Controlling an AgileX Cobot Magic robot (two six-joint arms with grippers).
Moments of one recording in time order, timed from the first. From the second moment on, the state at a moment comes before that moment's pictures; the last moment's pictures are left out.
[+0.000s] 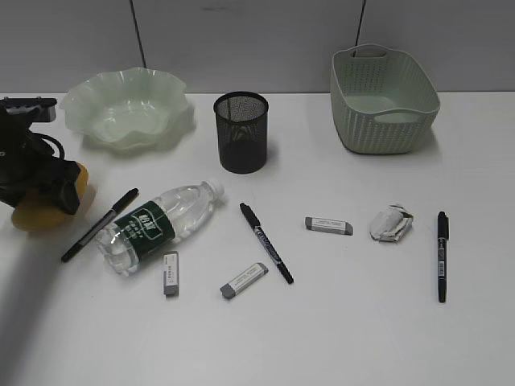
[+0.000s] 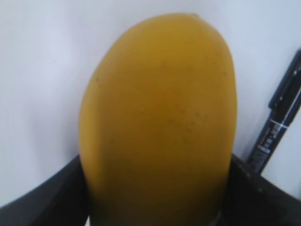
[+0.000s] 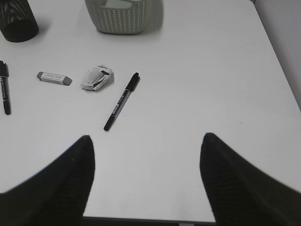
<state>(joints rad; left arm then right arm) -0.06 1.97 -1.22 -0.11 0.73 0.11 0.08 -0.01 -0.50 -0.01 1.04 -0.01</state>
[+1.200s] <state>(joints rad) -0.12 2.21 -1.66 -0.37 0.33 0.11 0.08 -0.01 -0.50 -0.01 1.04 -0.01</state>
